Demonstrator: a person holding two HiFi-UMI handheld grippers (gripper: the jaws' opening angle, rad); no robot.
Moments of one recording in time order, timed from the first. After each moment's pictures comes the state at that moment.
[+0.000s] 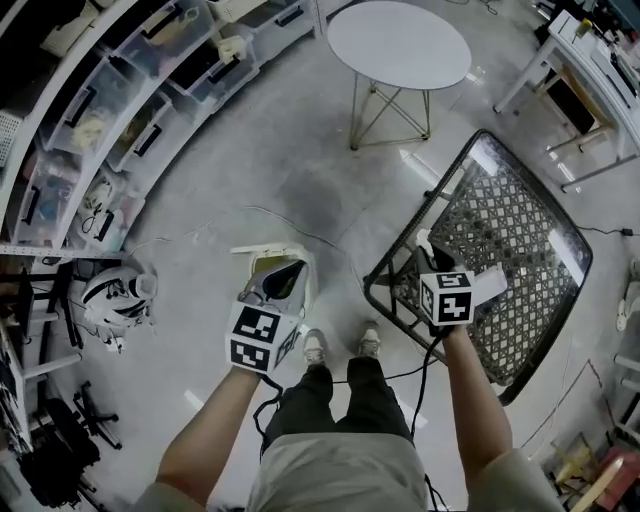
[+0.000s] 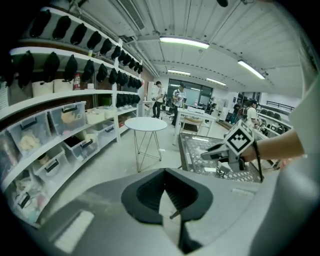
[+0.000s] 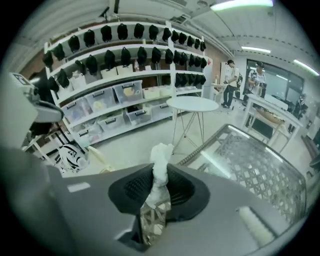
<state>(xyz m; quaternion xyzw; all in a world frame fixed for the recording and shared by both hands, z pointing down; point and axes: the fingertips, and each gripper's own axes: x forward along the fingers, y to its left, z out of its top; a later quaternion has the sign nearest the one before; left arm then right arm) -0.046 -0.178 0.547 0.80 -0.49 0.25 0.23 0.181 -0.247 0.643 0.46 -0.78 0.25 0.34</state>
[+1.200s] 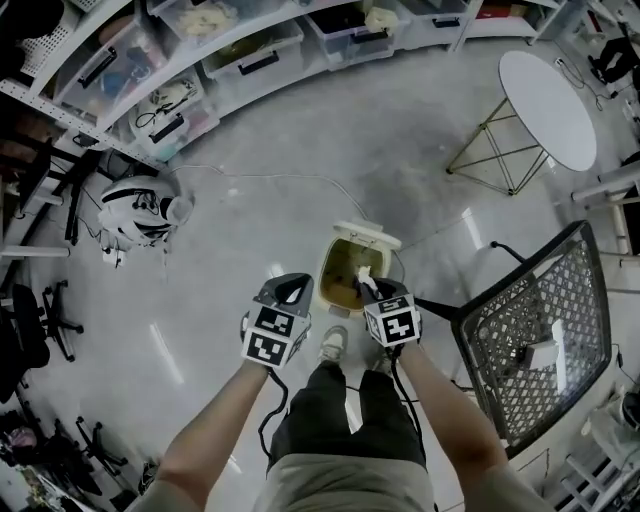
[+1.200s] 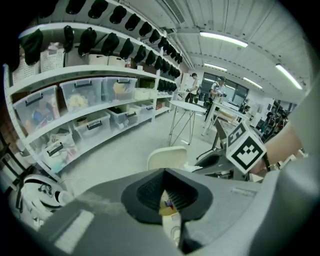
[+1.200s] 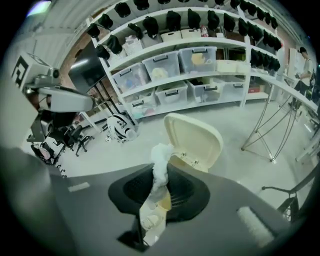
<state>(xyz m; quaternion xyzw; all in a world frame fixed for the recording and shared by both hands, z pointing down) -0.289 -0.043 0.663 0.69 -0.60 0.24 0.33 -0.182 -0.088 0.774 0.17 -0.85 0.24 0.43</state>
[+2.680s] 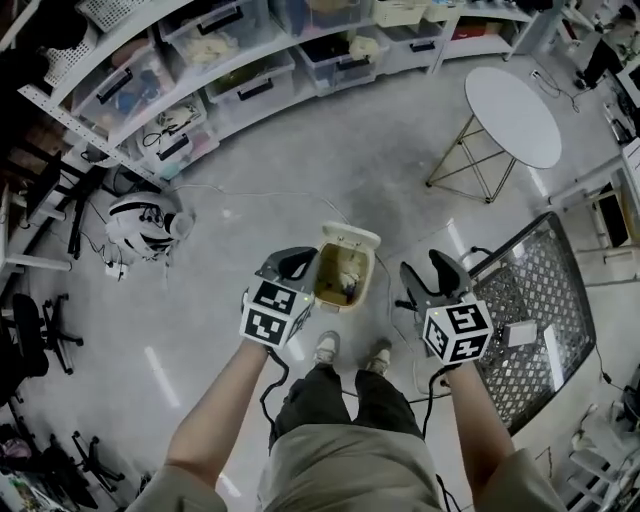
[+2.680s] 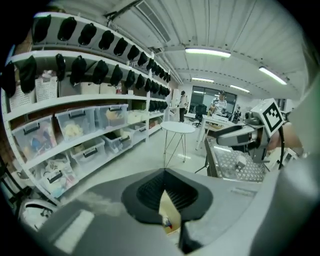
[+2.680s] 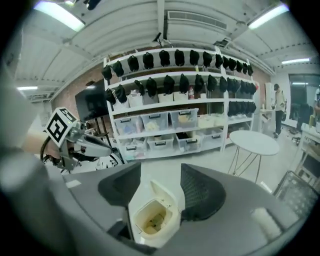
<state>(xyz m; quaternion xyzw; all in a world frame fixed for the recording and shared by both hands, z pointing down) -0.262 -0.065 0.537 0.73 -0.60 0.21 0.25 -0.101 -0.145 0.511 0.27 -0.93 0.14 0.23</state>
